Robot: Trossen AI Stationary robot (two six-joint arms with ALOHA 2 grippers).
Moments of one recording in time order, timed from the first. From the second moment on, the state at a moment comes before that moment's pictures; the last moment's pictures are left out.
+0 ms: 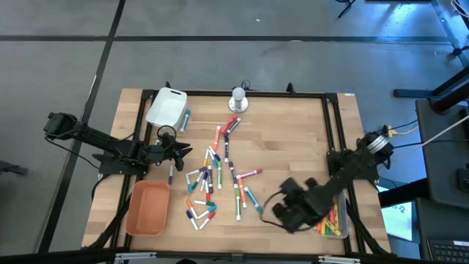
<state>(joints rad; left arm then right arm) -0.18 0.72 0.01 0.23 -0.61 -0.58 0.71 1.71 1.38 -1.26 0.32 1.64</state>
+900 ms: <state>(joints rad) -0.18 0.72 0.01 0.23 -0.66 -0.61 0.86 1.66 0.91 -1.10 -0.23 2.04</state>
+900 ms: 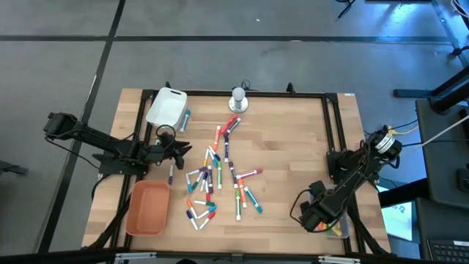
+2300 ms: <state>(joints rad) 0.14 1.25 0.37 0.43 -0.50 -0.34 0.33 1.66 1.45 -1.22 0.64 1.12</state>
